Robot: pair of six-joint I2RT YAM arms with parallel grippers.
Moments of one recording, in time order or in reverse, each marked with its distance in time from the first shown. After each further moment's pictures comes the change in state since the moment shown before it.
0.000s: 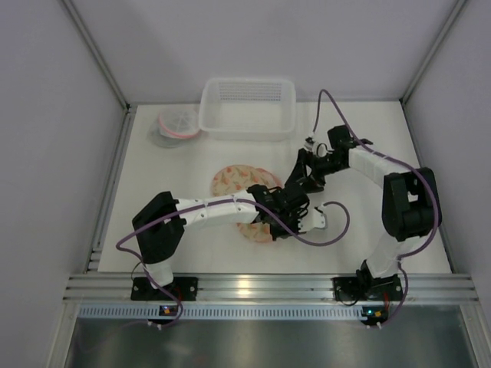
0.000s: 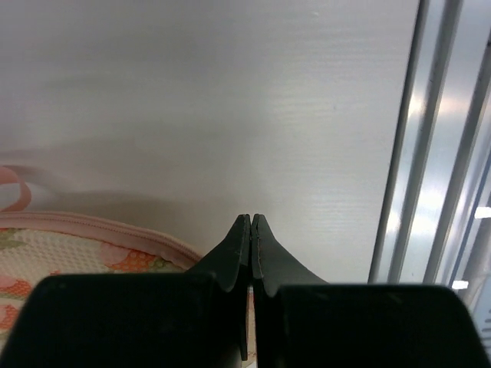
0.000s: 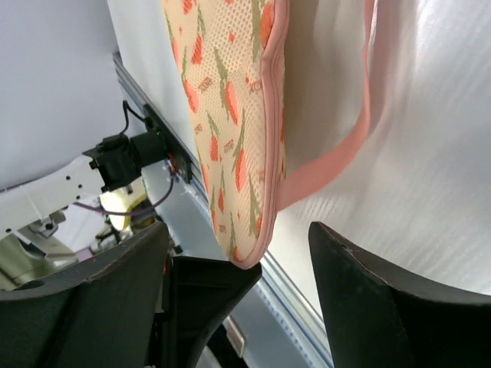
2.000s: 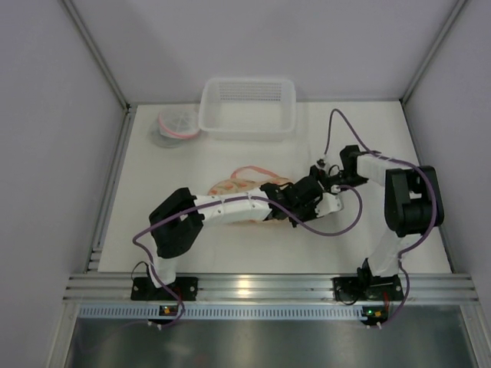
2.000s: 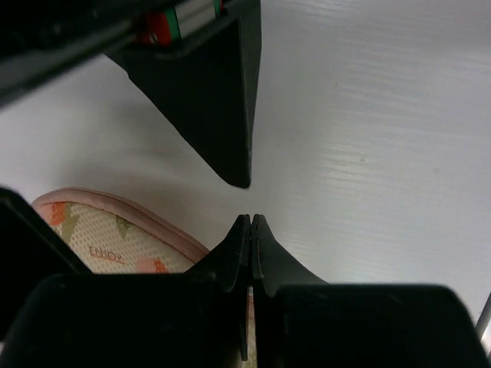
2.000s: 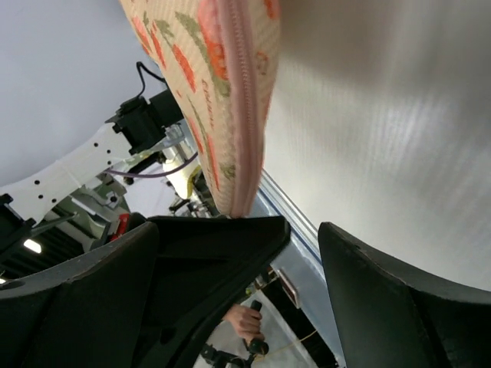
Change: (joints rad) left arm 0.001 0.124 0.099 0.275 -0.211 -0.098; right arm -0.139 -0.009 -0.161 -0.197 -0.092 -0.130
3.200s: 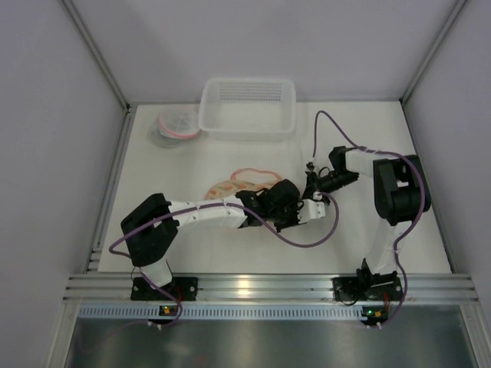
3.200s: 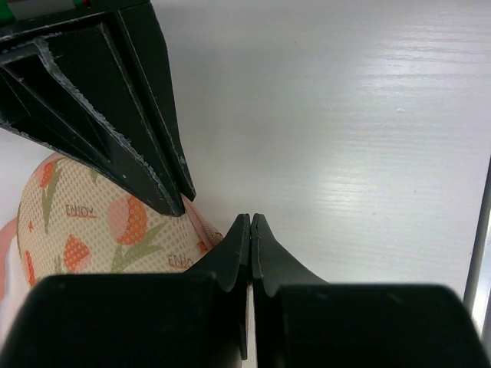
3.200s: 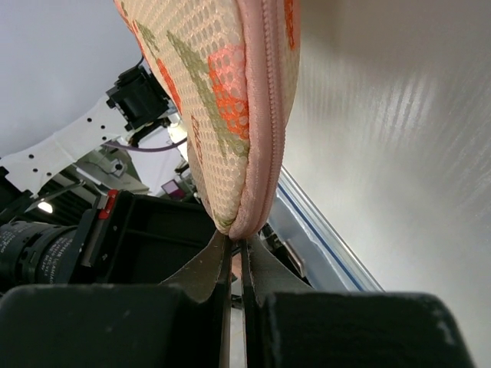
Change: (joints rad) left arm 0.032 -0.201 -0.296 0.181 0.120 0.081; right arm 0.066 0.140 0.093 -0.112 -0.043 -0.085
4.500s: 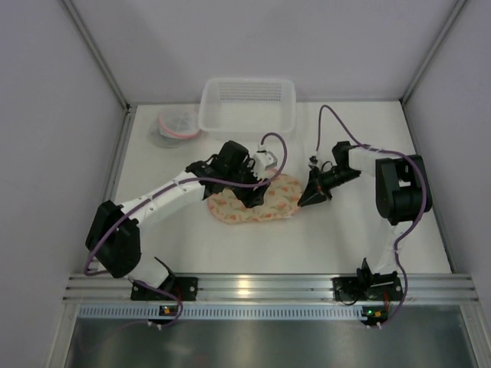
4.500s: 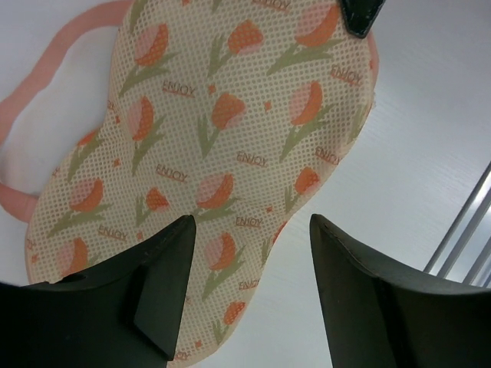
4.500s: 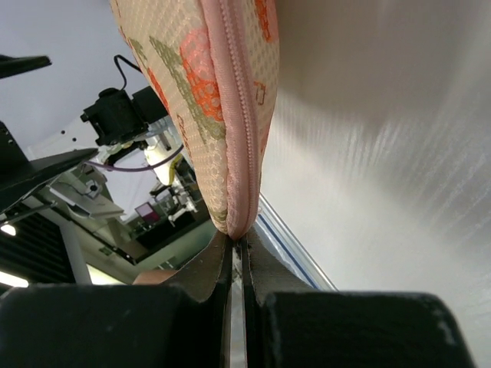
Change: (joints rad) left arm 0.399 -0.226 -0.005 -0.235 0.202 -0.225; right arm -0.026 0.001 0.027 0.060 0.048 -0.008
